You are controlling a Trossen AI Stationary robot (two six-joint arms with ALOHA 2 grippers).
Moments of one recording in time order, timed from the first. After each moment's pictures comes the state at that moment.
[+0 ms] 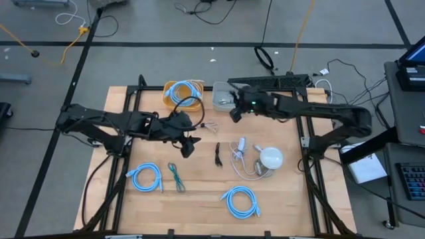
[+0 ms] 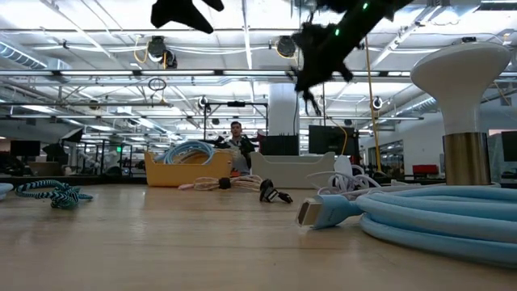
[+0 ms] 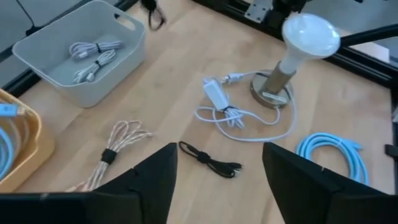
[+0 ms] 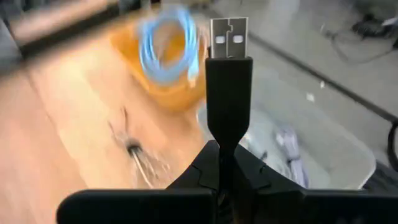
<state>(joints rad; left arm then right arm) -0.14 1.33 1.27 -0.65 -0.31 -0.51 -0.29 1.43 1.12 -0.34 0.33 0.29</state>
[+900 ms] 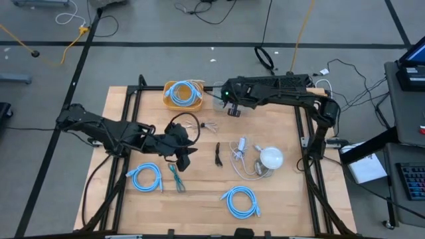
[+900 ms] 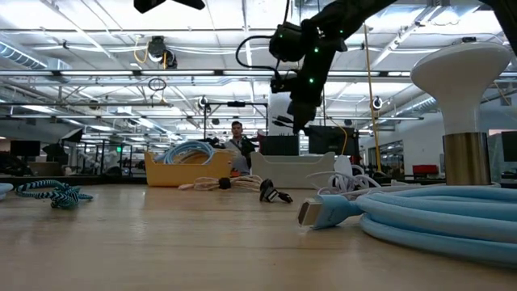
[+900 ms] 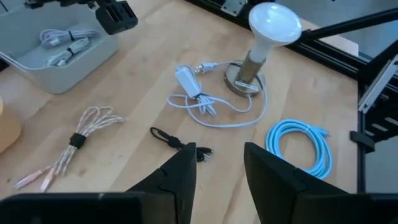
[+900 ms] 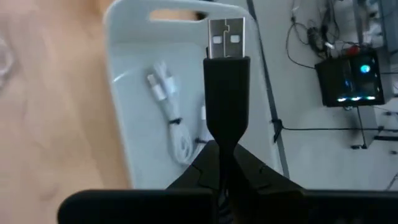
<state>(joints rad) -0.30 1.33 1.27 -0.66 -0.40 -0.63 -0.41 1.82 1.44 -0.63 0.47 -0.34</state>
